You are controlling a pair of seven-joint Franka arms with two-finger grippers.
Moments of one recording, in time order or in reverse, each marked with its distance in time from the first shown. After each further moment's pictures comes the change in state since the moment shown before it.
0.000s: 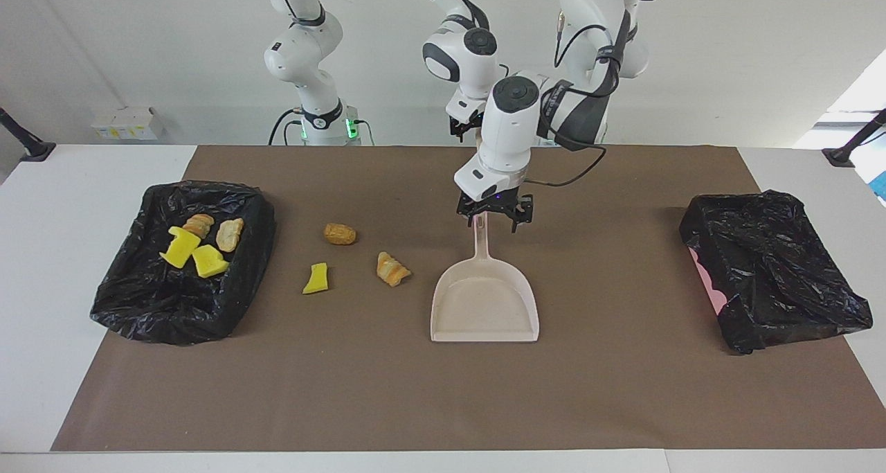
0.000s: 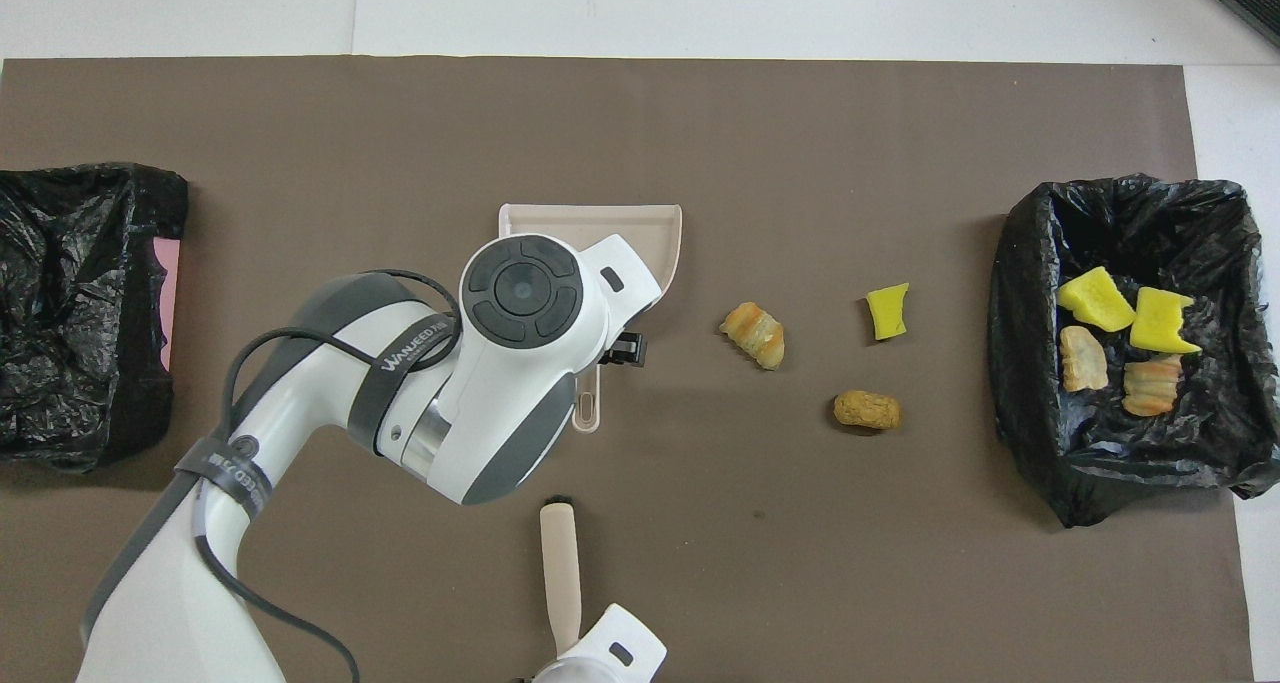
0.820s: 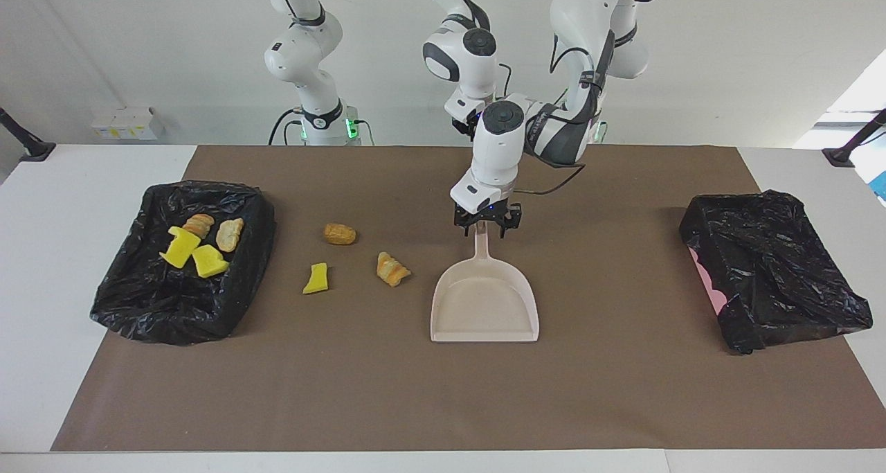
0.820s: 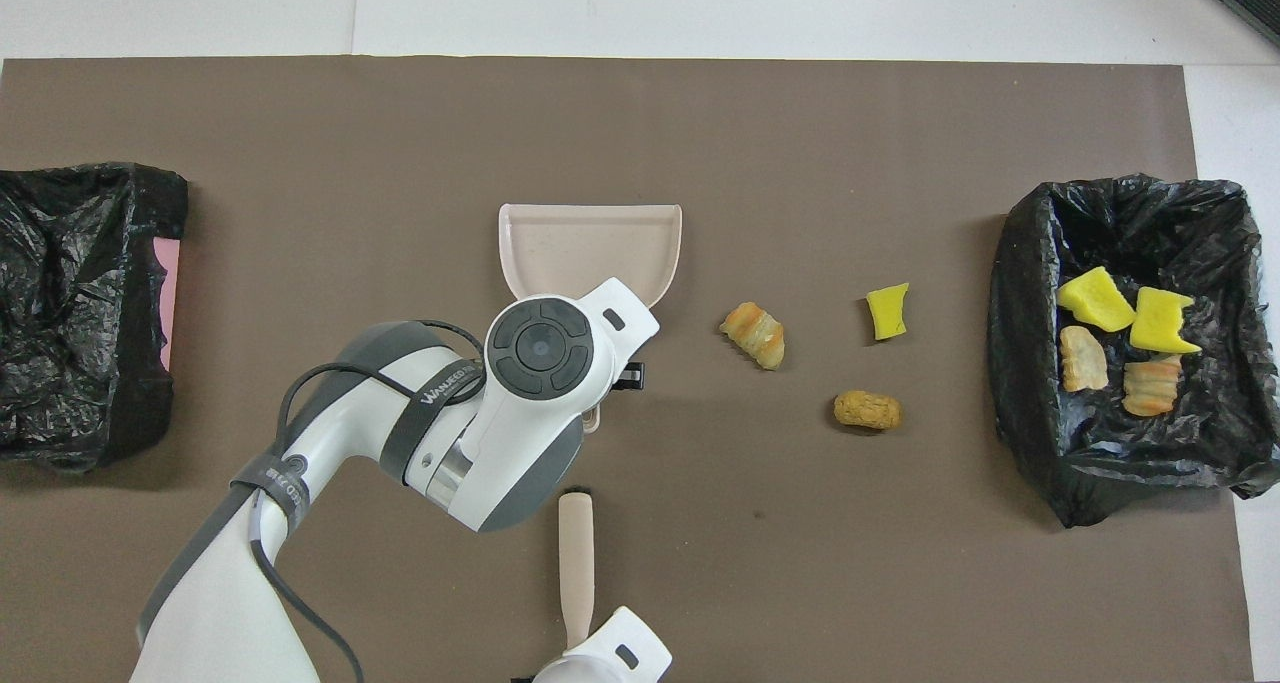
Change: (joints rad) left arm -0.020 -0.006 0.000 -0.137 0.000 0.125 -0.117; right arm -0.019 -0.006 -0.008 0.002 0.028 -0.020 0.071
